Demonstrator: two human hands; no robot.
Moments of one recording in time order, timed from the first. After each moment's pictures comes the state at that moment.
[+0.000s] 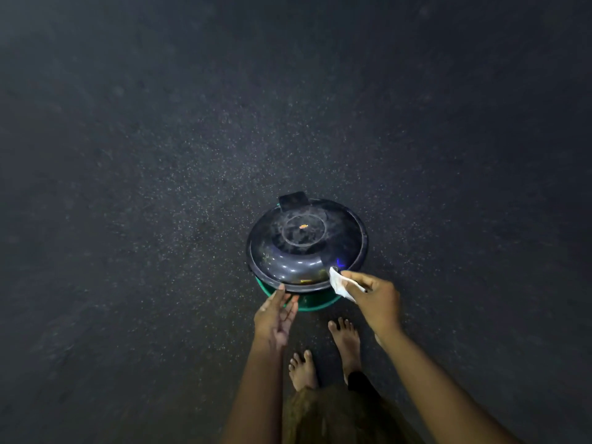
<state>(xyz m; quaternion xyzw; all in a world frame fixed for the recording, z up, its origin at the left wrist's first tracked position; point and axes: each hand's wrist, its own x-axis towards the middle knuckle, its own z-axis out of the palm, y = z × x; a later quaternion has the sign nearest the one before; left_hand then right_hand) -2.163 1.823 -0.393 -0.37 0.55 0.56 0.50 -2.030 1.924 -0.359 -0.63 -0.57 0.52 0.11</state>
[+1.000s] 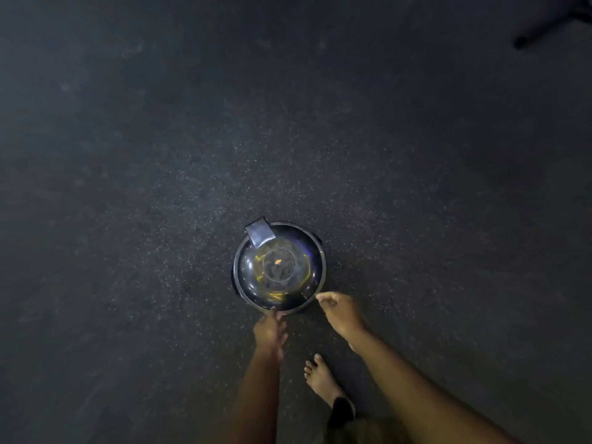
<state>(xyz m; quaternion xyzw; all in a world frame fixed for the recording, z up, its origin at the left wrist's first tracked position) -2.138 1.802 -0.350 -0.14 0.73 0.37 0.56 -2.011 1.864 -0.330 -0.67 -0.51 0.54 0.03</state>
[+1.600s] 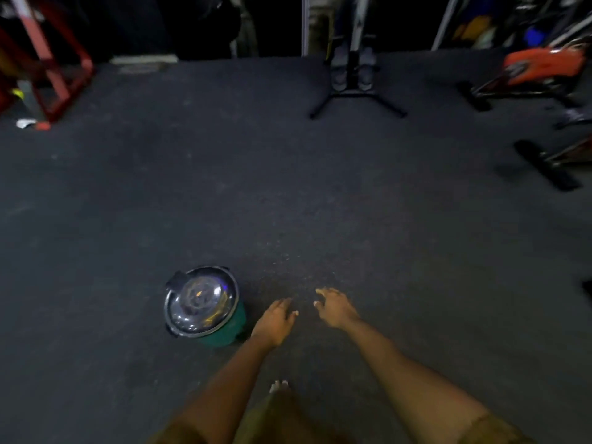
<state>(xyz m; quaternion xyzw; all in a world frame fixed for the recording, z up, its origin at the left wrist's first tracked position) -1.977 1.668 -0.181 0.73 0.56 -0.02 0.39 -1.816 1.650 -0.177 -0.75 -0.57 0.35 0.06</state>
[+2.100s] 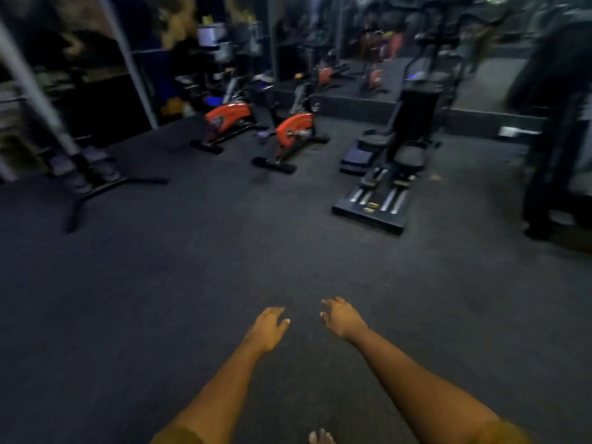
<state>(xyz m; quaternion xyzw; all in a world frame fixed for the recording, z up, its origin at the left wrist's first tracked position) -1.825 1.511 -0.109 0.94 0.14 -0.14 0.28 -1.747 1.335 -0.097 -0.93 -0.20 0.22 0.19</state>
